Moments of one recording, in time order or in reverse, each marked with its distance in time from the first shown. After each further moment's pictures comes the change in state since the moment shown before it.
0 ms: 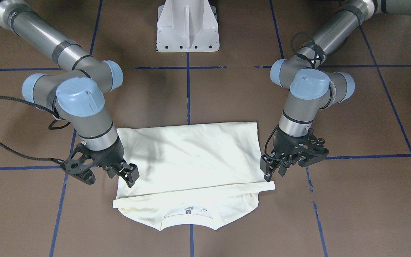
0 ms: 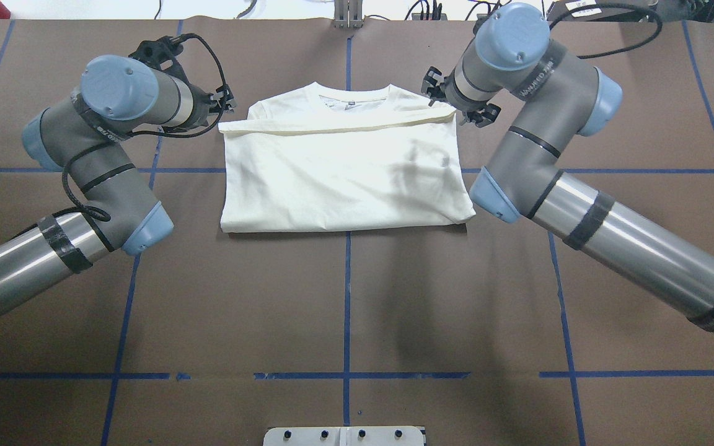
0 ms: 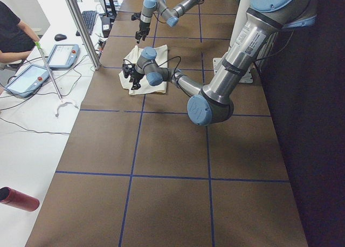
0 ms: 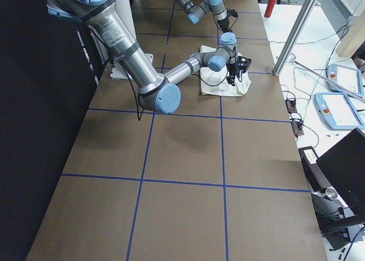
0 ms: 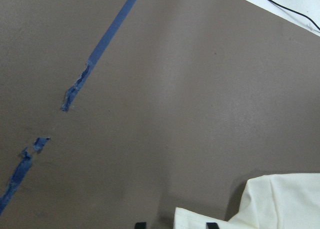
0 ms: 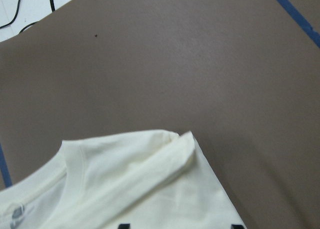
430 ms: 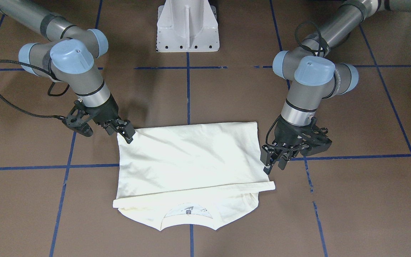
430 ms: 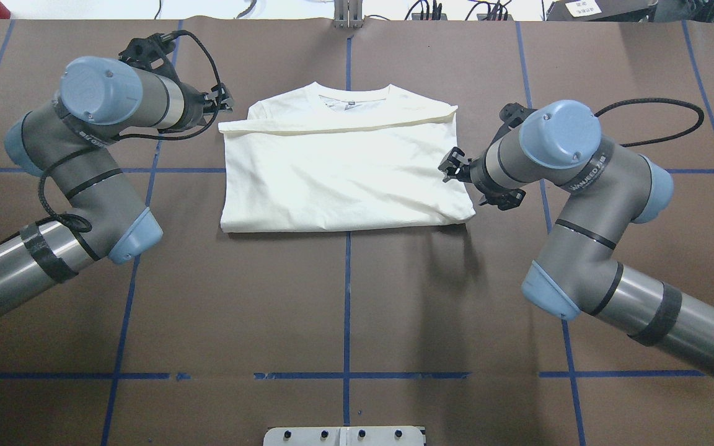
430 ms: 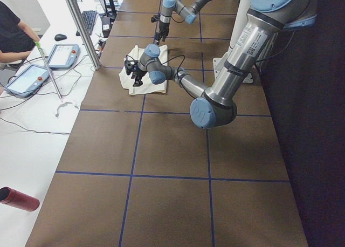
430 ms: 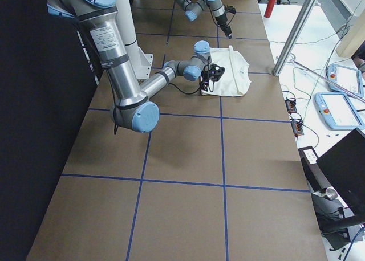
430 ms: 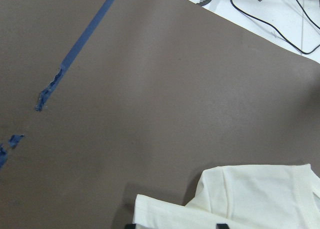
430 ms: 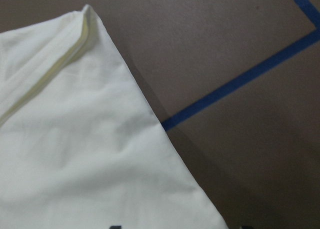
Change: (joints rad) left arm 0.002 0.042 -0.077 0.002 0.001 0.002; right arm -0.120 -0.227 0.251 0.001 0.009 0.116
